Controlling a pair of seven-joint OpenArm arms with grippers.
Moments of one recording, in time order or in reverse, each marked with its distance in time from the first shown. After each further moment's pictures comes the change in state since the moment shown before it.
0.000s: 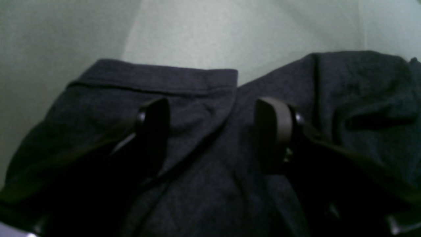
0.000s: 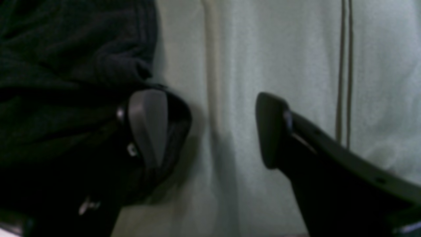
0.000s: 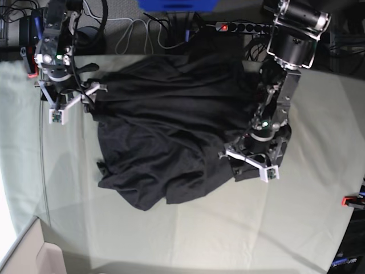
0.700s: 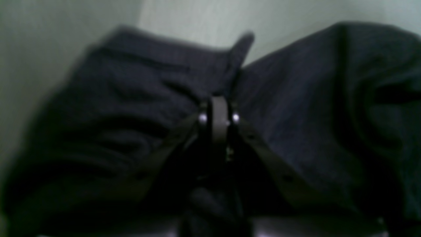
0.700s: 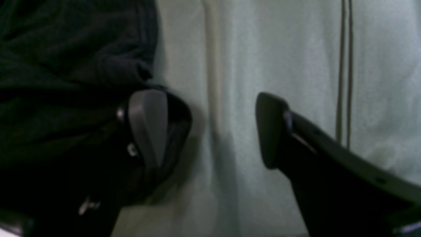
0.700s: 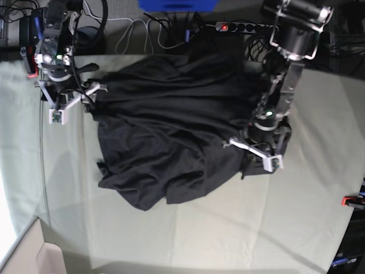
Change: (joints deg) left arm 4.7 -2.4 -0.3 5.1 -0.5 0.3 0.5; right arm 0.0 0.0 0.0 0.0 0.0 0.0 0.0
